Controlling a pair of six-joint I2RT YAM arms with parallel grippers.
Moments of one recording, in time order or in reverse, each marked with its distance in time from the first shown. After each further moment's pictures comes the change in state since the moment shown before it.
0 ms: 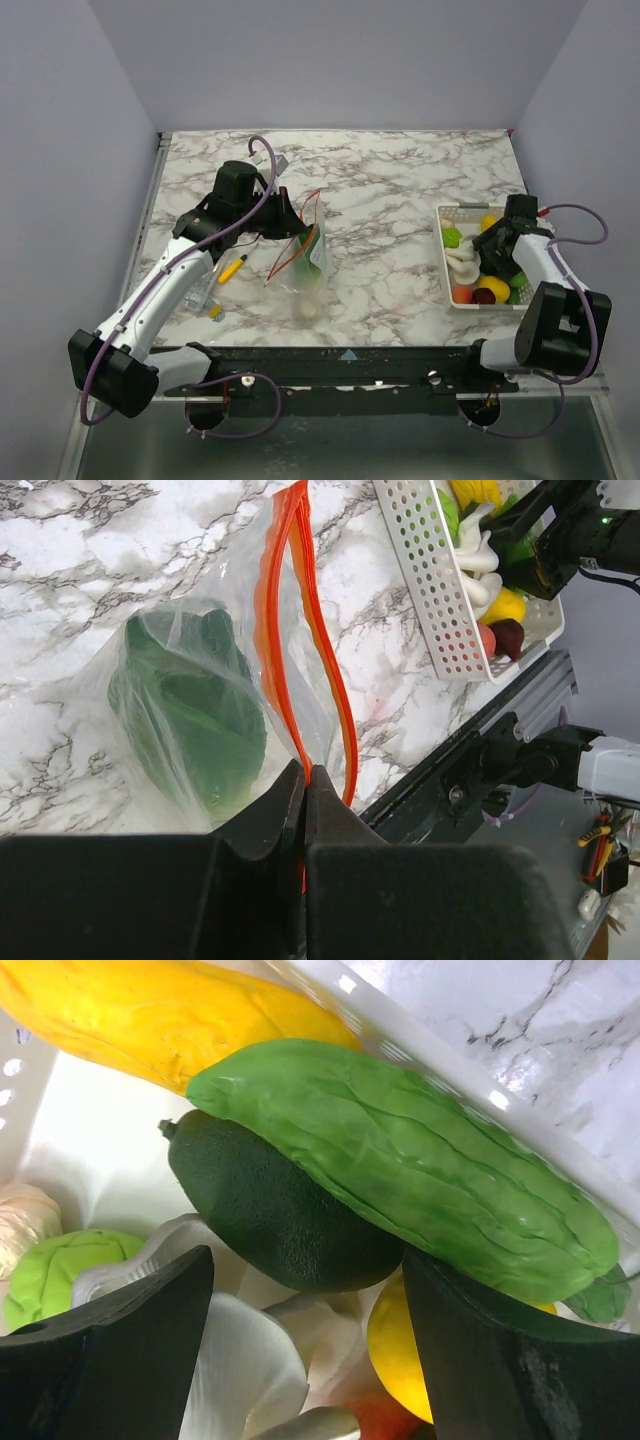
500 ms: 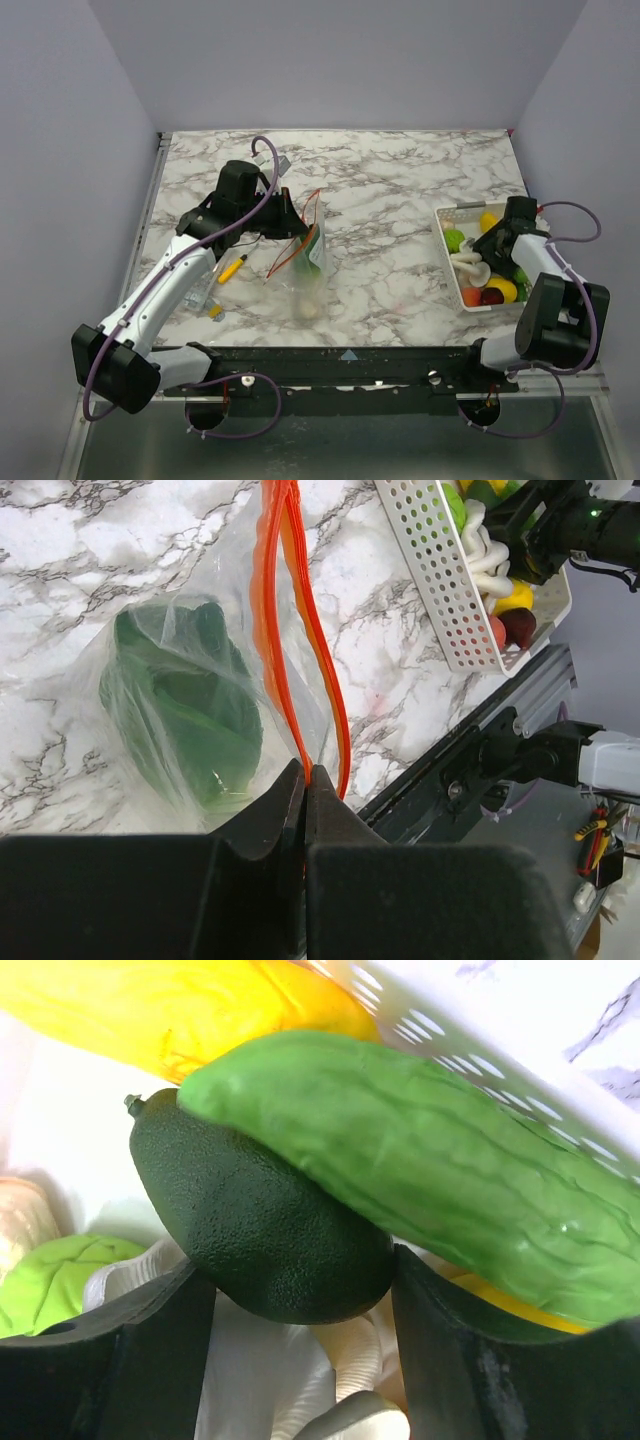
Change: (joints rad) left arm 0.000 0.020 0.000 0.002 0.010 0.000; right arm -0.014 0.068 -0.034 0.109 -0.044 -0.096
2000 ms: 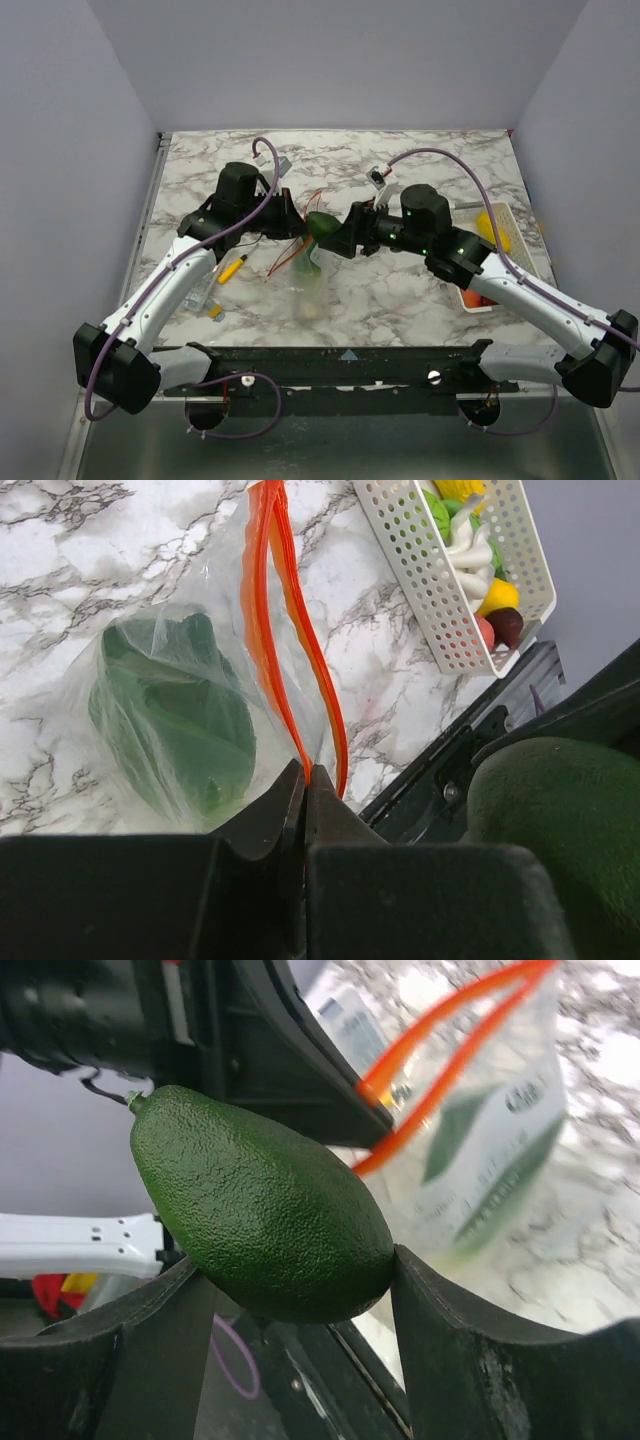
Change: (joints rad) left arm 0.010 0.008 -0.032 0.064 0.037 0.002; right arm 1.058 -0.274 0.291 0.168 -0.438 -0.045
